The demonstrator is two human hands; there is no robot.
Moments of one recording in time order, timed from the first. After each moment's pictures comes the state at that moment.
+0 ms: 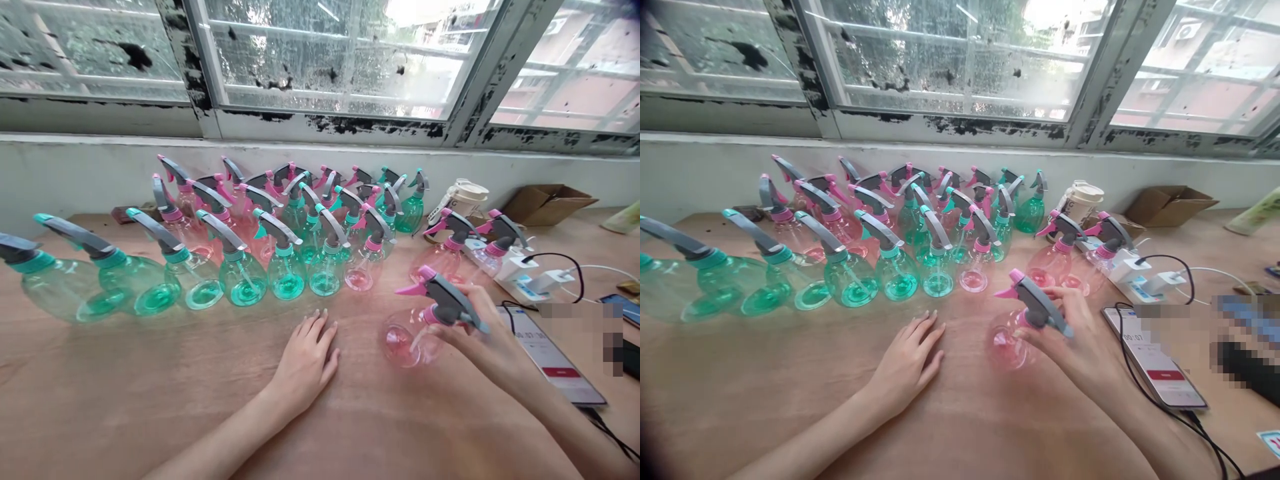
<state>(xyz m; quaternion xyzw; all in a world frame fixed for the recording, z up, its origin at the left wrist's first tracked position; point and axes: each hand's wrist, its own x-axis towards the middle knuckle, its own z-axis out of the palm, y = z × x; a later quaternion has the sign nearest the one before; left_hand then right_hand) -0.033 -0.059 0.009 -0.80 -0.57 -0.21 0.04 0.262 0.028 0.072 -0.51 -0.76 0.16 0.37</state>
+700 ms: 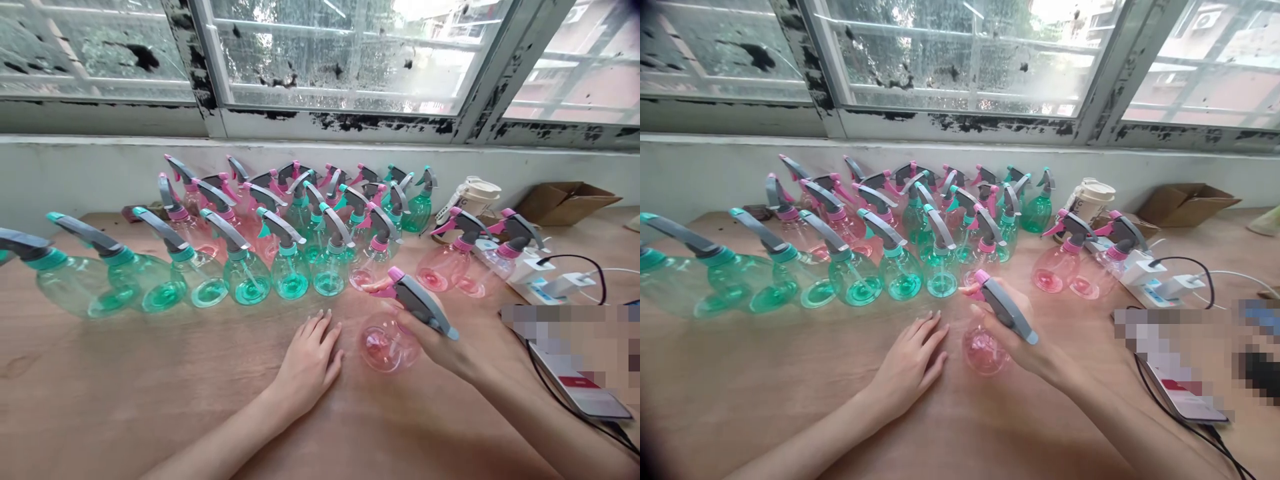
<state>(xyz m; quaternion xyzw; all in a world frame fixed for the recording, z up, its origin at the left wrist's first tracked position) -0.032 -0.061 0.011 -0.80 -0.57 -0.20 0.03 0.175 0.028 0.091 -0.30 -0.76 0.41 0.41</state>
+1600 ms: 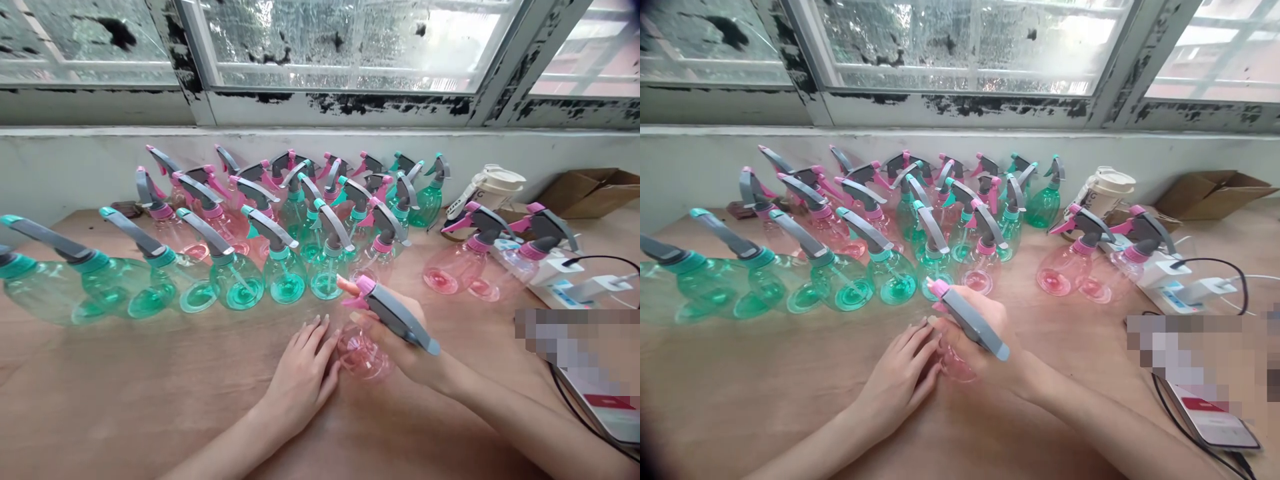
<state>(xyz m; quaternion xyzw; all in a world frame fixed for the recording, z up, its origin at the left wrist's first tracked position) -0.032 -0.060 0.015 -0.79 -0.57 -0.21 0.01 0.142 0.034 0.091 -0.21 -0.77 0.44 0.41</state>
